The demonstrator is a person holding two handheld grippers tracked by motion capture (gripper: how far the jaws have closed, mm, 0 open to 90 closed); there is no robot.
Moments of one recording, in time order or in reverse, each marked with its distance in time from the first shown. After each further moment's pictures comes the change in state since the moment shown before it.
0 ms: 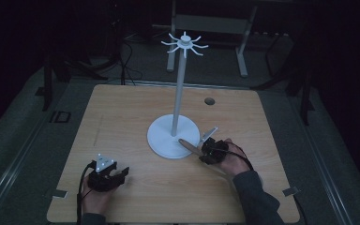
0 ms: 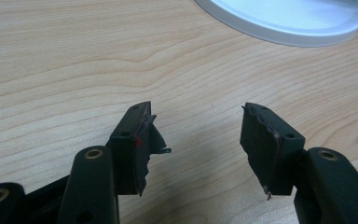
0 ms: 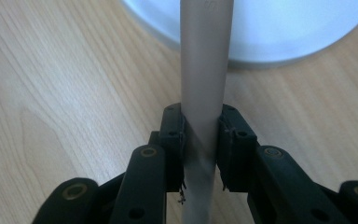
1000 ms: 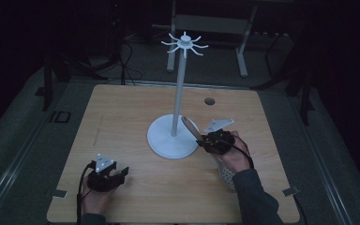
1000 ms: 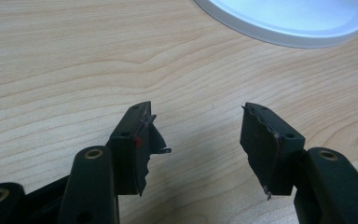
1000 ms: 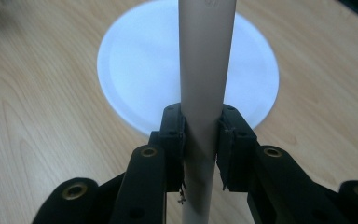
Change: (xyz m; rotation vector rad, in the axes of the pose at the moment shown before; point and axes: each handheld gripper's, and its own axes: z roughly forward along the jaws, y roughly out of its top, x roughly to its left) left arm 0.000 0.000 -0.001 -0.006 0.004 -0.001; right arm -0.004 0.010 -0.045 -0.337 -0.079 0.082
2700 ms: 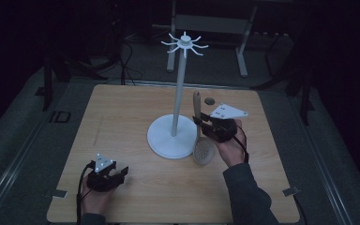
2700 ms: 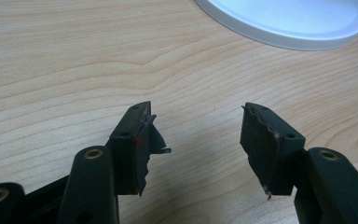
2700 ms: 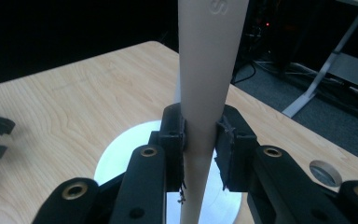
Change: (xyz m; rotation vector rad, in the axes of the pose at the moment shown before) left arm 0.001 0.000 -0.001 -0.003 0.005 0.002; right arm 0.004 0.044 -0.039 -0.372 -0.113 0.076
